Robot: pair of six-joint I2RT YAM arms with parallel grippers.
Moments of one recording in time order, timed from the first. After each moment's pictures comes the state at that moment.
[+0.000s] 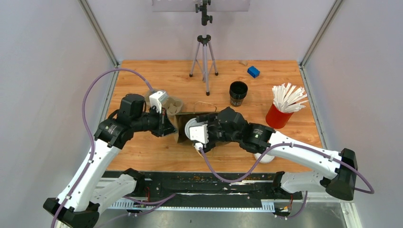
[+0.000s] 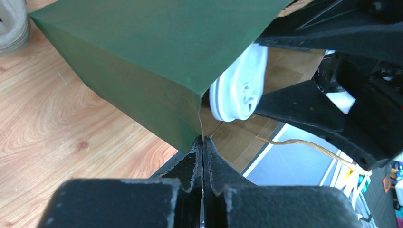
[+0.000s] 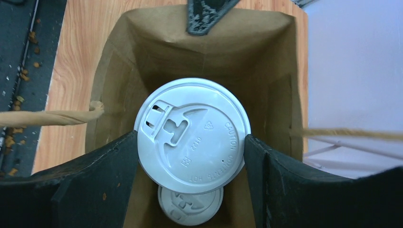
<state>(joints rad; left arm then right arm) -0.44 0.89 1.08 -0.86 0.53 -0.27 1.10 1.20 1.08 -0.32 -0.17 -0.77</state>
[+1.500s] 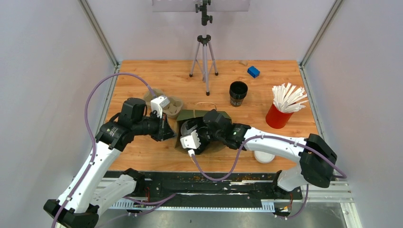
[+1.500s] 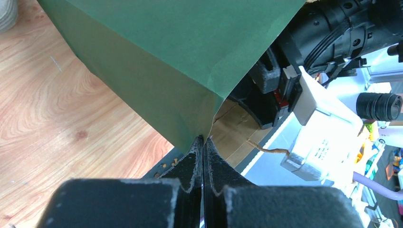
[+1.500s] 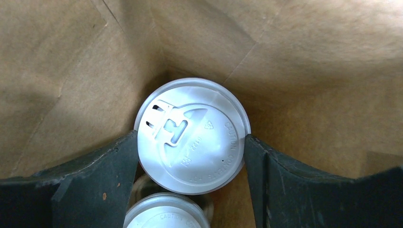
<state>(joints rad) -0.44 0.86 1.02 -0.89 0.54 -0.23 1.04 1.45 0.98 -0.09 -0.24 -1.11</state>
